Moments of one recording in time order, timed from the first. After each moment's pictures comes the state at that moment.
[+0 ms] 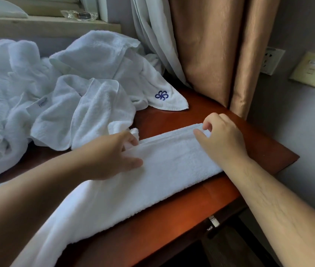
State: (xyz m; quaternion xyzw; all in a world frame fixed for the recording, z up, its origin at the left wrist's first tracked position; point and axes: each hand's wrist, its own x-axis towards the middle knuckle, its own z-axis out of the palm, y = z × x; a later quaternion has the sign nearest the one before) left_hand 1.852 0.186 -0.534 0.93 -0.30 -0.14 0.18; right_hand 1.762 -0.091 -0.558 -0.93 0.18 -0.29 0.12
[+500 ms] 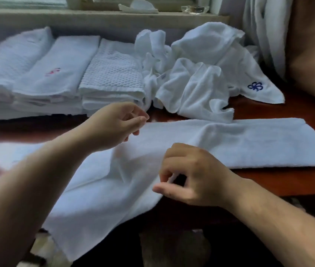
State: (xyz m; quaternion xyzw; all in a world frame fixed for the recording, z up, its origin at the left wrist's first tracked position) left_hand 1.766 0.390 -0.507 0.91 -0.16 0.00 0.37; right_hand 1.701 0.163 -0.548 -0.85 -0.43 -0.11 0.29
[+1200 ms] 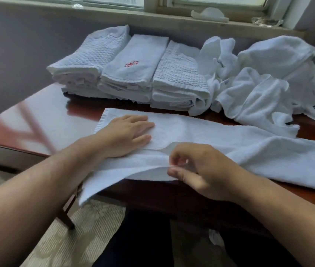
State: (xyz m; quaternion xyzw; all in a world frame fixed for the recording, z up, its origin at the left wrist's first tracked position) left_hand 1.736 0.521 -0.565 0.98 -0.13 0.01 0.13; right_hand 1.696 0.256 -0.536 -0.86 -0.43 0.02 0.27
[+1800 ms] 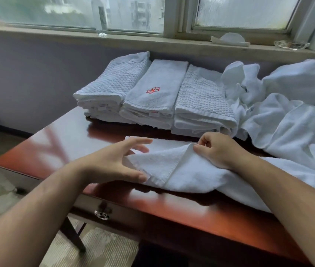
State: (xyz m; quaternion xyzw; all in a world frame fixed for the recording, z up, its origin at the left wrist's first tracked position) left_hand 1.715 0.593 -0.547 0.90 -0.12 -0.07 0.42; right_hand 1.842 0.294 -0.548 -0.94 -0.22 0.02 0.26
